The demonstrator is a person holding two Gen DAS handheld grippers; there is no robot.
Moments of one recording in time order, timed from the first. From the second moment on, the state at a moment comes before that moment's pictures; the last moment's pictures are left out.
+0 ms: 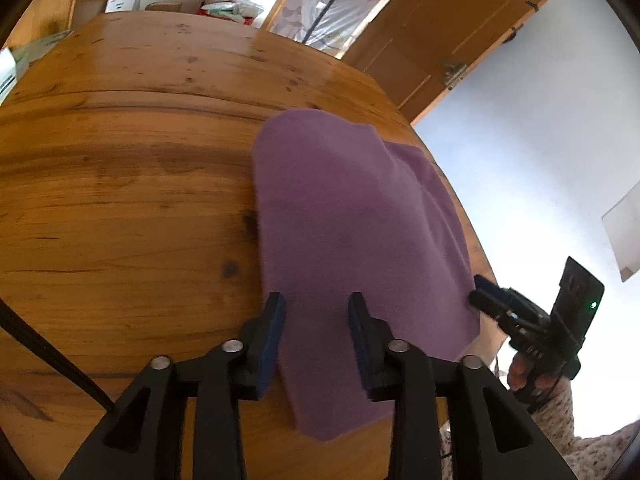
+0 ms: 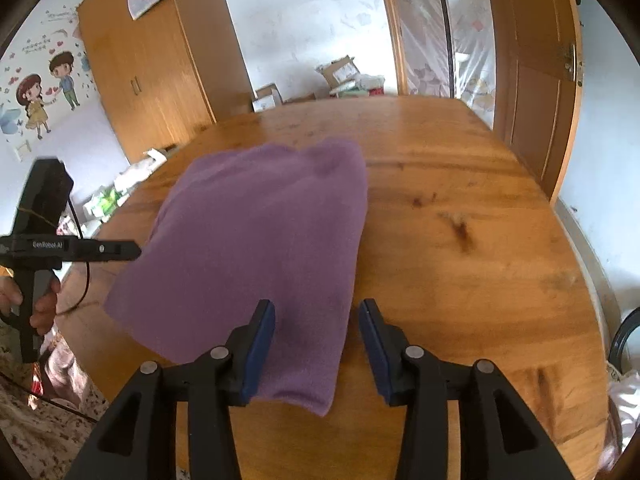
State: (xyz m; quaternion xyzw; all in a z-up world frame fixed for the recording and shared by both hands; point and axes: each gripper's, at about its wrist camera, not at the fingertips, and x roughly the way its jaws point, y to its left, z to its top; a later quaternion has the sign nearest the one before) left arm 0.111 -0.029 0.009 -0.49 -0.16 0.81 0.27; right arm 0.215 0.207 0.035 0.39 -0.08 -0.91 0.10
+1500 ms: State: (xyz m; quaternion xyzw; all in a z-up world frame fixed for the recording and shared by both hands) left arm 0.045 -0.015 -0.028 -0.57 -0.26 0.67 0.41; right arm 0.097 0.253 -0.024 0.49 -0.29 -0.77 0.29
